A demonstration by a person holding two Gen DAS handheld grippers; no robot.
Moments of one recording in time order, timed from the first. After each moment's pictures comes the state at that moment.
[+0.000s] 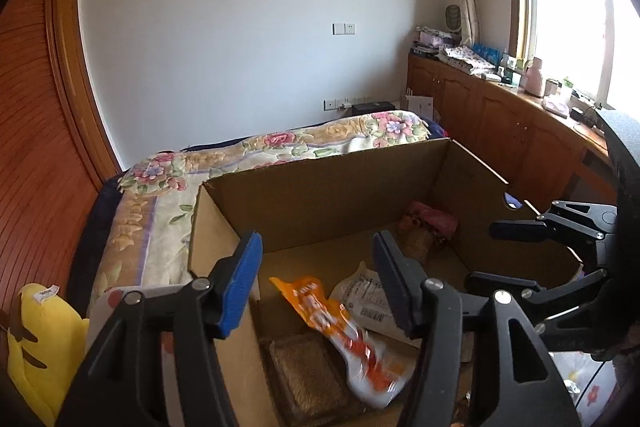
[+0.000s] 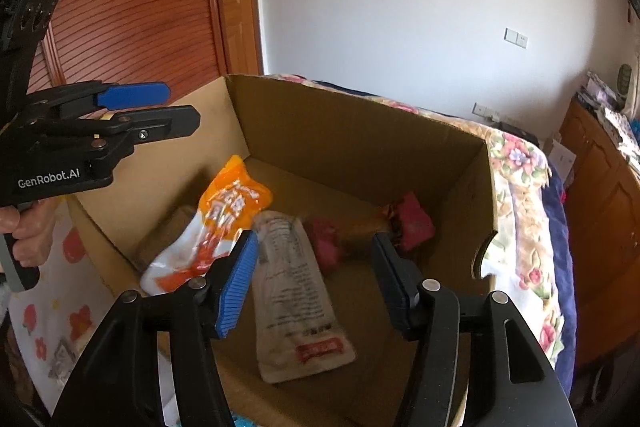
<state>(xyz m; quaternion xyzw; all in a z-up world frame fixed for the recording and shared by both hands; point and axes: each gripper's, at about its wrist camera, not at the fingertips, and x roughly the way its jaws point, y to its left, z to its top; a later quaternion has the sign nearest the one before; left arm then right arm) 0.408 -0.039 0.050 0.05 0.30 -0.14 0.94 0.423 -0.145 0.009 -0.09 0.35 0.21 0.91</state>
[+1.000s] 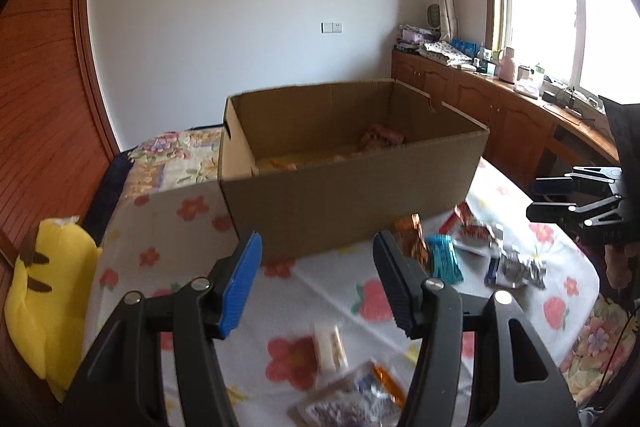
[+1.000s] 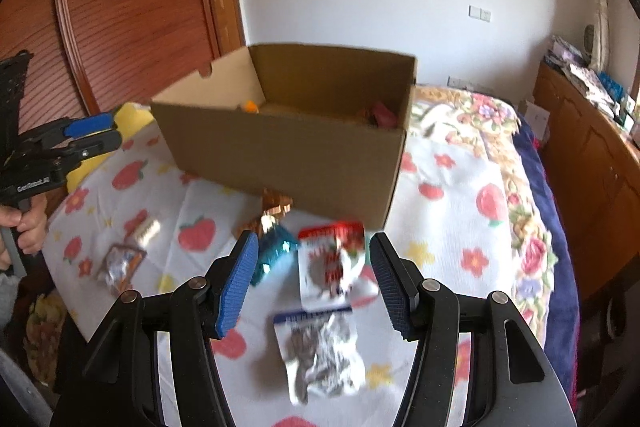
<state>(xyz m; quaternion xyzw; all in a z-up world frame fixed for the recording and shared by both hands) 0.230 0.010 0.013 0.05 0.30 -0.15 0.94 0.259 -0.201 0.002 -0.05 0.36 0.17 0.91</state>
